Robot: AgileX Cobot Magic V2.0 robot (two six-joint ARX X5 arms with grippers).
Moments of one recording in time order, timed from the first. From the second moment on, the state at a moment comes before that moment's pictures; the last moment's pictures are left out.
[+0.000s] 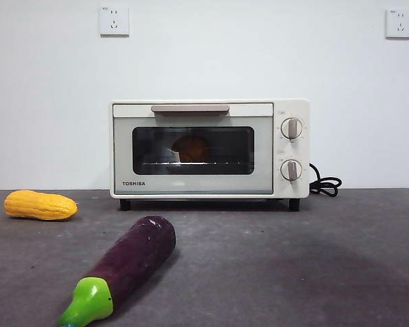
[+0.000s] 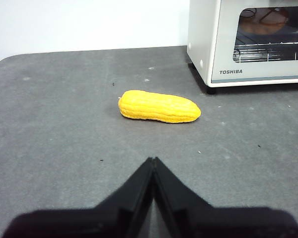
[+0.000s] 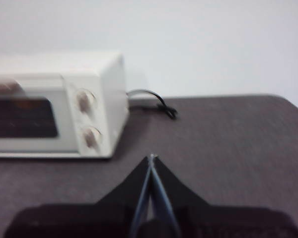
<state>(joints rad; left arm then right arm) 0.00 0.02 0.02 -0.17 0.01 0.01 0.00 0.26 0.25 -0.04 -0.03 0.00</state>
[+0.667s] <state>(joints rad) 0.00 0.02 0.02 -0.17 0.01 0.01 -0.05 0.01 0.02 -0.07 -0.03 -0.04</state>
